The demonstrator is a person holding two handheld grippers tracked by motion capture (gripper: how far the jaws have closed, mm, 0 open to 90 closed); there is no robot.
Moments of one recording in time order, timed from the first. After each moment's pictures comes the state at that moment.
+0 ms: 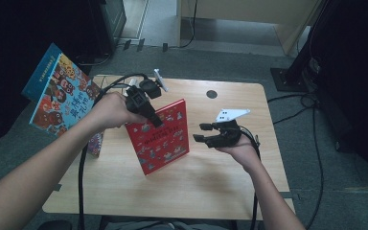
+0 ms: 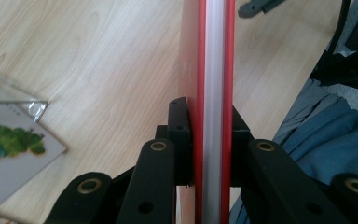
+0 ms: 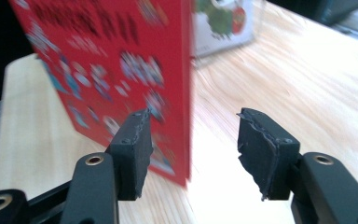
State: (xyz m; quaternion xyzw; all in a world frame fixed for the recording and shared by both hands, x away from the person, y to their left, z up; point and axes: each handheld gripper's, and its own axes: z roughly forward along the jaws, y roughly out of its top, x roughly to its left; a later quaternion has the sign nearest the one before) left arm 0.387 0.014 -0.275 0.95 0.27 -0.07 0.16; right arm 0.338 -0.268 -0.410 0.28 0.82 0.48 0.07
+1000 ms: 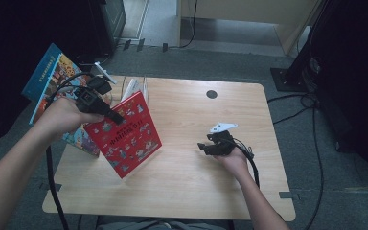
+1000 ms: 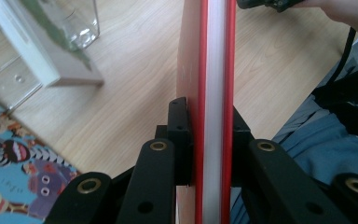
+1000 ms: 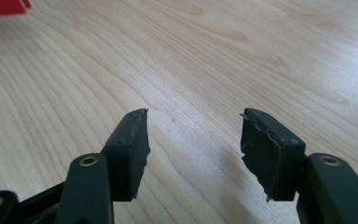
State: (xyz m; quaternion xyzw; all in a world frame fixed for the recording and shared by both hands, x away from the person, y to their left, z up) left arm 0.383 0.128 -0.271 0.90 0.39 -0.08 0.20; right arm 0.351 -0.267 -0.500 0.39 0.83 0.37 0.13
